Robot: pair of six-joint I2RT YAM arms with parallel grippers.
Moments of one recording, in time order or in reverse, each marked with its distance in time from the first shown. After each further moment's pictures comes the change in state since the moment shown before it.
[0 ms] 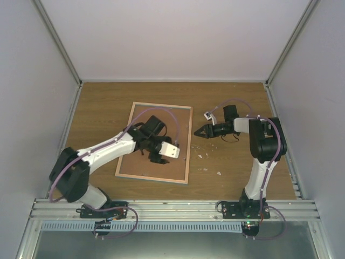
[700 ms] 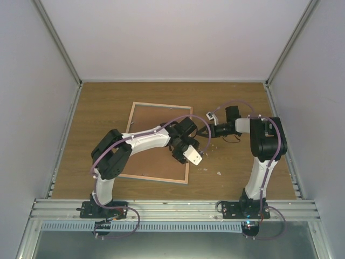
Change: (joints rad) left arm -0.190 0.490 0.406 0.024 -0.086 0.323; right arm -0.029 0.021 -0.007 0.027 -0.013 0.025
